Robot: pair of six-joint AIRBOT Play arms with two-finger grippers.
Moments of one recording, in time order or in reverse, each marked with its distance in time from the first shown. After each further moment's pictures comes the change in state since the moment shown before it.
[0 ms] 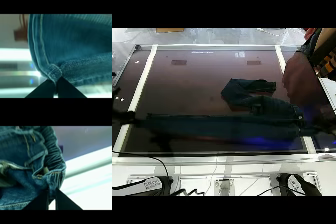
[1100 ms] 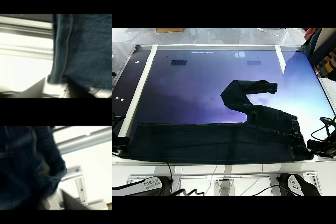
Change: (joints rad) left arm 0.042 0.007 -0.179 0.504 -0.073 -0.043; right arm -0.018 0.069 -0.222 -0.101 0.160 -0.064
